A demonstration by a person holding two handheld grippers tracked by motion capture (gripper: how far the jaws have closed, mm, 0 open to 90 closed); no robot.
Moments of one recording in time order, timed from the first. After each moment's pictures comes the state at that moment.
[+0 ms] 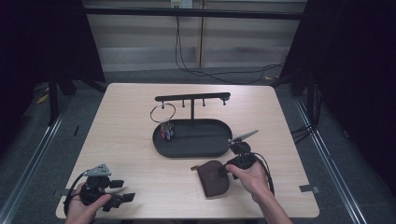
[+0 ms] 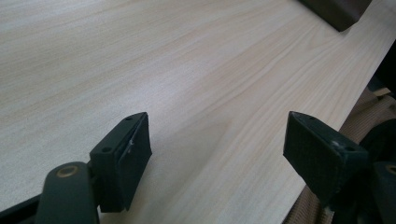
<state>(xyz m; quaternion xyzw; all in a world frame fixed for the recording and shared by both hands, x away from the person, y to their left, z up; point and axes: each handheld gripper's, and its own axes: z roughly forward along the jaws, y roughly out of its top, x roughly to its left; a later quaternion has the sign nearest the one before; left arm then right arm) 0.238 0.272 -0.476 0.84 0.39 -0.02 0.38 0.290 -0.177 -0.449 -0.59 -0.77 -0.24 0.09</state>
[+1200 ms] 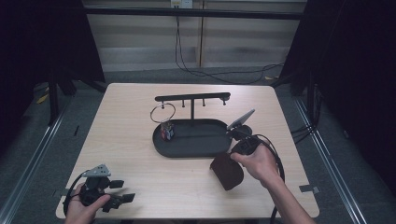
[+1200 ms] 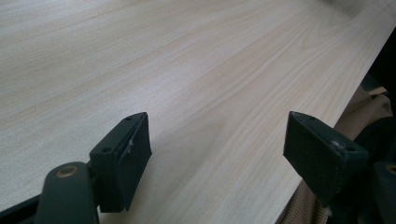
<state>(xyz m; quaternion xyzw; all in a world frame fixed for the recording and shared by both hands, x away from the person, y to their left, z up) 0.236 0.271 -0.474 0.84 0.38 -0.02 0.39 0.301 -0.167 -0.376 -0.56 -0.82 -0.13 0.01</state>
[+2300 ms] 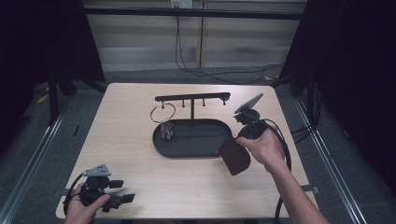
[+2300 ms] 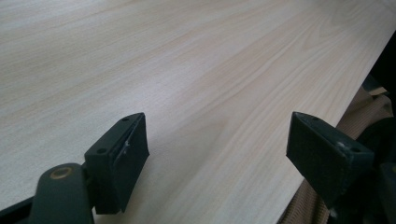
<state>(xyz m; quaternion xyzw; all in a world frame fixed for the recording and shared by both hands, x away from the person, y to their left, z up) 0.237 0.272 -0.475 0.84 0.38 -0.03 0.39 0.325 -0.183 -0.346 -0.59 -0.80 -0.12 -0.03</state>
